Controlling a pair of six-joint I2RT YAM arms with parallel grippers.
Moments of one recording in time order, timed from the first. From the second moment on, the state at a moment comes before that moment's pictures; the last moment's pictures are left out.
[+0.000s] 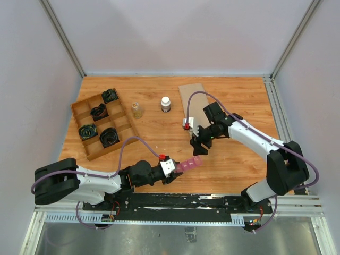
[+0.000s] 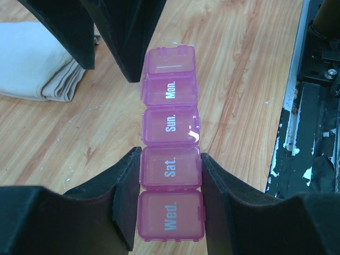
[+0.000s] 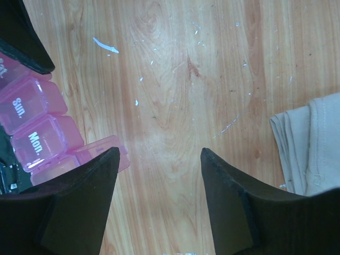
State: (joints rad) left arm -1.23 1.21 0.20 0.85 -0.07 0.10; right arm 0.52 1.49 1.01 -0.68 -0.65 -0.74
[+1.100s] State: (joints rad) left arm -1.10 1.58 0.36 0.84 0.02 0.24; right arm 0.40 1.35 1.07 -0.77 -0.81 -0.75
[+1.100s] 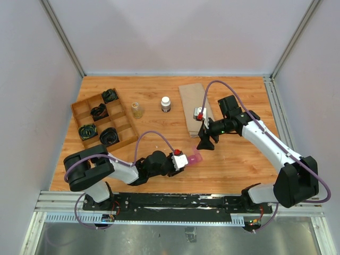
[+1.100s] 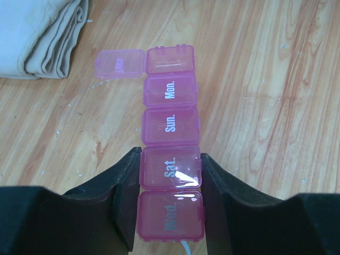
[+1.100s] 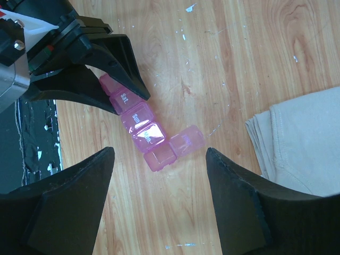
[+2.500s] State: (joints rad) left arm -1.08 1.32 0.28 0.81 -0.05 0.14; right arm 0.37 1.35 1.07 -0.78 -0.82 -0.76
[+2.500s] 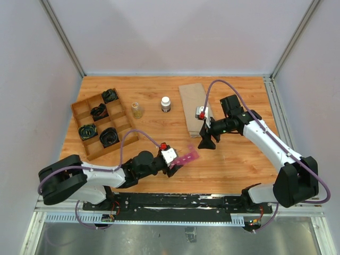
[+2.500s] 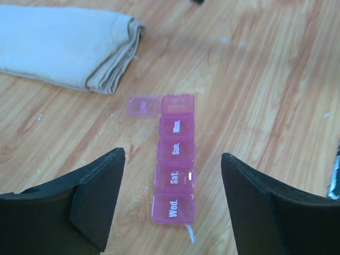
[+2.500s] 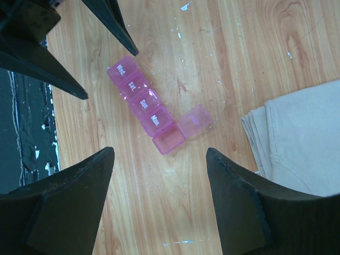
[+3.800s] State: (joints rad) left arm -0.96 0.84 0.41 0.05 -0.28 -0.62; right arm 0.44 1.80 1.11 -0.84 -0.56 -0.71
